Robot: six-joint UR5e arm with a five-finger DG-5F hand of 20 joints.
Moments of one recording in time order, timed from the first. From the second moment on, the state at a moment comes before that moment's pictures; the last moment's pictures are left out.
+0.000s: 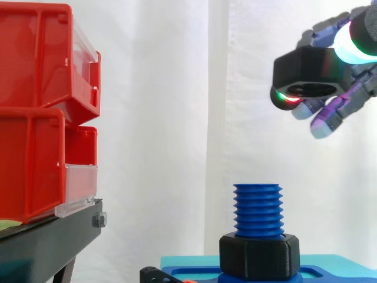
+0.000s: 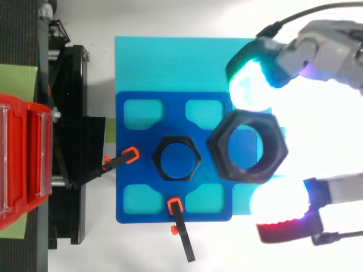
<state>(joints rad) 0.37 -1.92 -1.51 -2.66 -0.76 -1.14</state>
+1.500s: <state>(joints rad) 0.28 -2.07 -1.44 -2.56 -1.00 -1.24</state>
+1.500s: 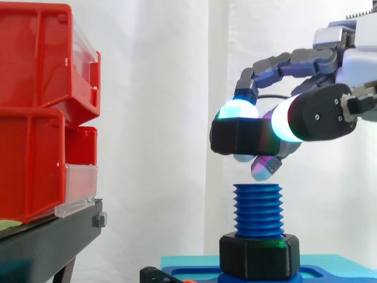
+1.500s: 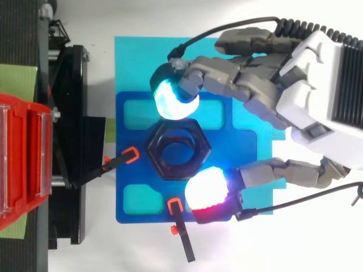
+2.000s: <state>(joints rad) 0.27 -2.08 -1.45 -2.59 -1.00 -1.24</state>
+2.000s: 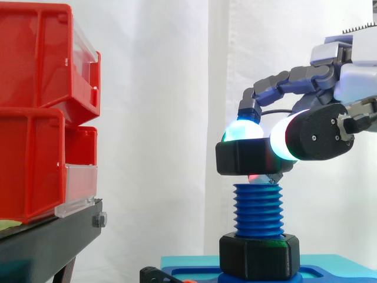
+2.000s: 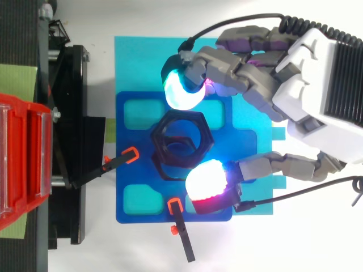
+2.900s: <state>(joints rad) 0.29 -2.08 -1.44 -2.59 -1.00 -1.24</state>
